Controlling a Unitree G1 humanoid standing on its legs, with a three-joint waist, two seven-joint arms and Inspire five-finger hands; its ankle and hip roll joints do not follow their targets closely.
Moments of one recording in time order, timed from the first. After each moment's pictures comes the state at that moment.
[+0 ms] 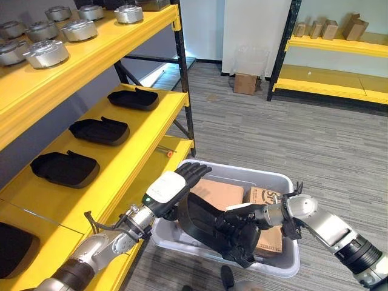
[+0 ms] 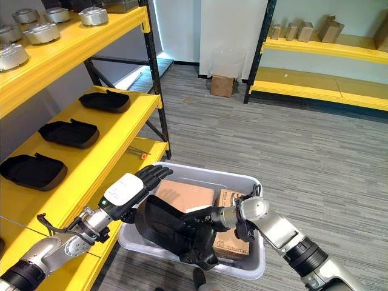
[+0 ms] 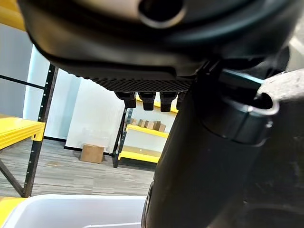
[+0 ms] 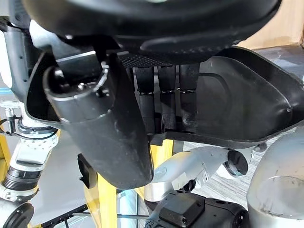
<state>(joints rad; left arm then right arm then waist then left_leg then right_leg) -0.15 0.78 -0.46 0.22 0.67 -0.55 0.38 -0.35 -0.75 0.56 -0.10 0.24 0.36 0.94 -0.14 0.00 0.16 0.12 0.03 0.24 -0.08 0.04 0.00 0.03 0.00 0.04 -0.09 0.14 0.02</state>
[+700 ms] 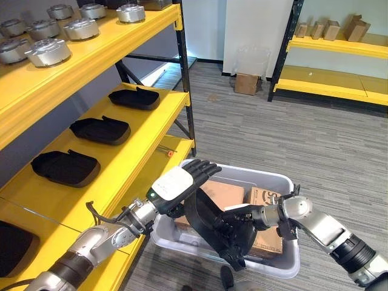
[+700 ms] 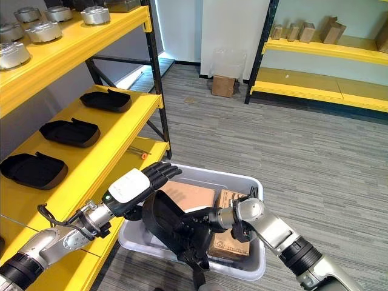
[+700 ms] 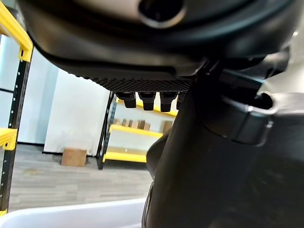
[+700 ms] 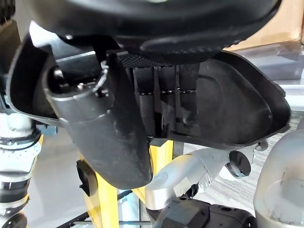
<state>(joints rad) -0.19 0.85 -0.48 0.15 0.67 -0.57 0.28 -0.36 -0.72 0.58 -0.06 0.24 0.38 0.89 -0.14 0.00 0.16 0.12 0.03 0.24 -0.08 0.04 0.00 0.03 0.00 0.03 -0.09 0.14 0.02</state>
